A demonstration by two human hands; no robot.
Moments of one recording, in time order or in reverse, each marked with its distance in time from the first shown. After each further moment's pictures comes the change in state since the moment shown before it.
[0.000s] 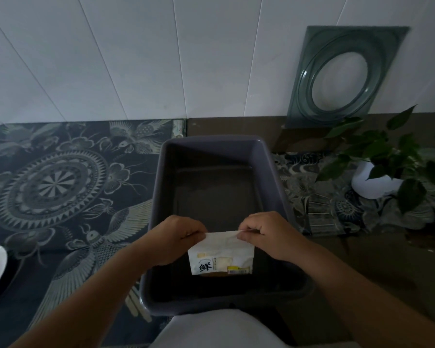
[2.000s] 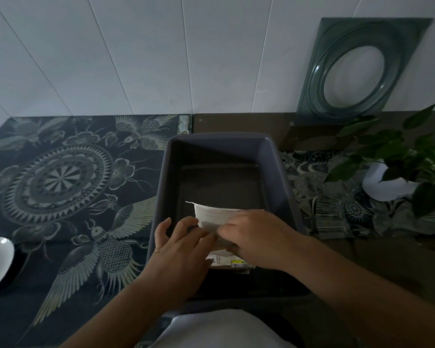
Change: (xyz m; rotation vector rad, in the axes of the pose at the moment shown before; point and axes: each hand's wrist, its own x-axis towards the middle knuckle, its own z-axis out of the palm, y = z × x) left_hand -0.036 0.043 0.029 0.574 0.303 -0.001; right_hand 0.020 -0.053 -0.001 -0.612 -0.147 -0.405
